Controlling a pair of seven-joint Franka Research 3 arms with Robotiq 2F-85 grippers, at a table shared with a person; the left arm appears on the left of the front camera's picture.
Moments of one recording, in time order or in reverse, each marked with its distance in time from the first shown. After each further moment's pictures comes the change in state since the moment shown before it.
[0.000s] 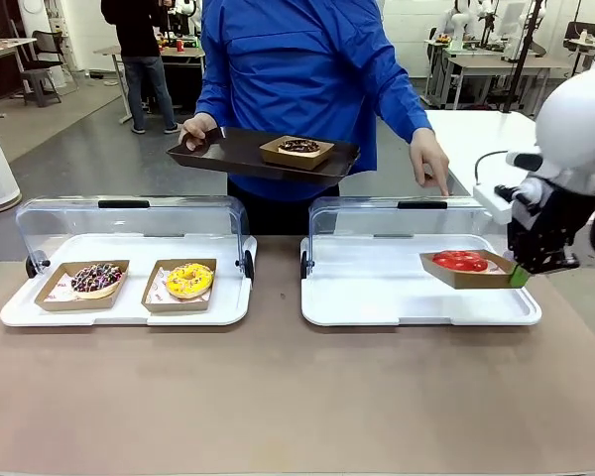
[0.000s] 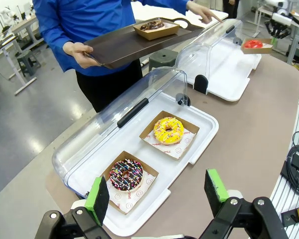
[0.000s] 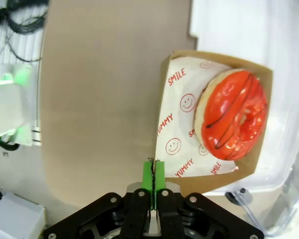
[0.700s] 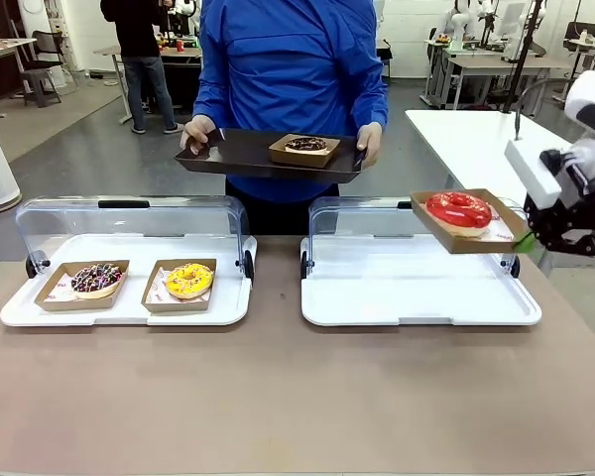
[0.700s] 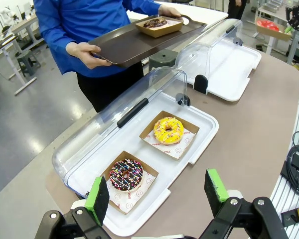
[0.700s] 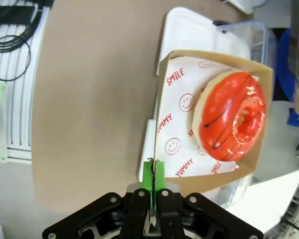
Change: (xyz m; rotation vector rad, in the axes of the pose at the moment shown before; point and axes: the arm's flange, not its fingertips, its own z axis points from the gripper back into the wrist) left arm 0.000 0.000 0.000 0.000 0.000 0.000; right arm 0.048 0.088 0.069 -0.353 -0.032 0.082
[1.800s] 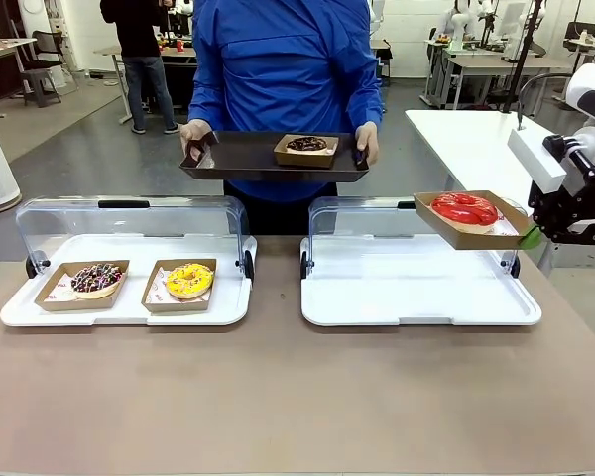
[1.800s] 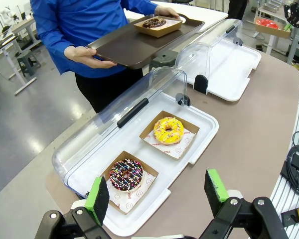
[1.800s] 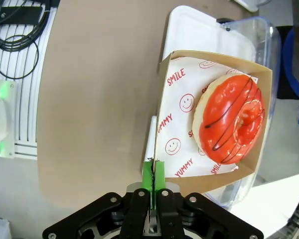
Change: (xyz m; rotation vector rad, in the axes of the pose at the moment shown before) left arm 0.000 0.000 0.000 0.000 0.000 0.000; right arm -0.008 -0.016 0.005 0.055 -0.004 -0.016
